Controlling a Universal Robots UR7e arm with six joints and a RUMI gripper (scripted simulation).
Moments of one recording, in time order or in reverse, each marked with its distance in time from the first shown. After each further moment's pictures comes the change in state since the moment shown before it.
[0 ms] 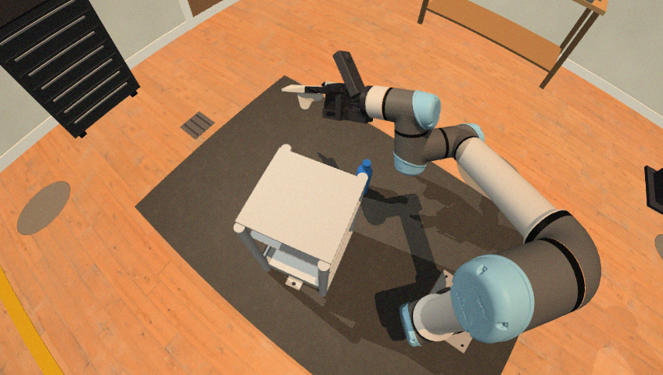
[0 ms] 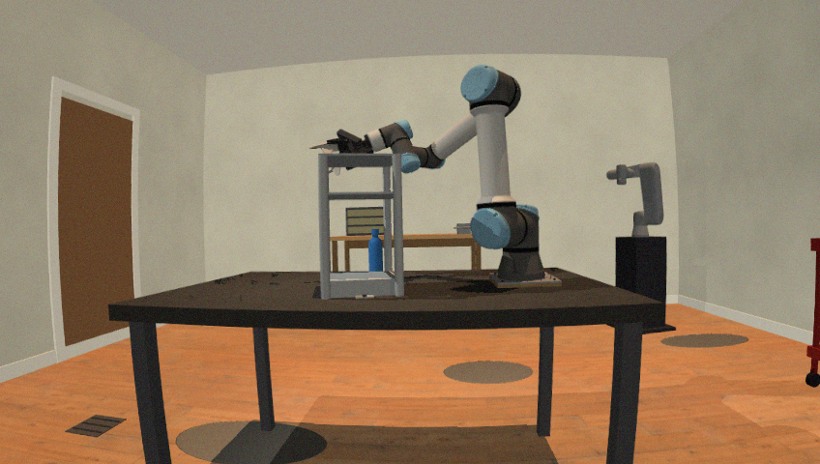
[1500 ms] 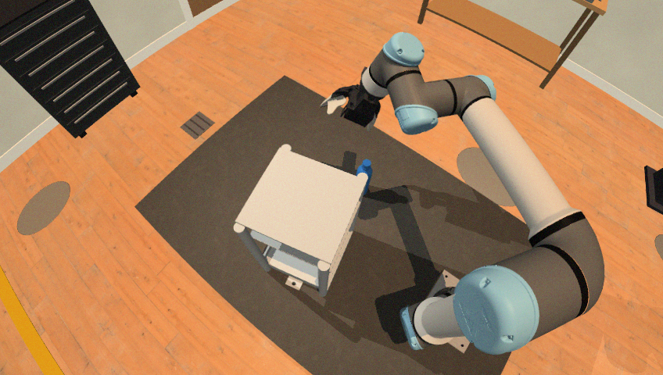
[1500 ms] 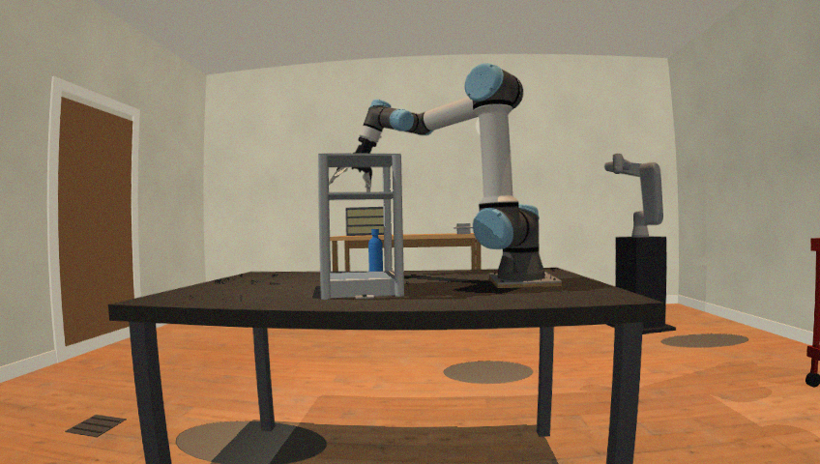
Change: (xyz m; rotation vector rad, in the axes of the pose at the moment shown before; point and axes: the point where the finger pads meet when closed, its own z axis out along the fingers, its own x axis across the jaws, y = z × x) arm 0.122 0.092 -0.062 -0.481 0.709 0.650
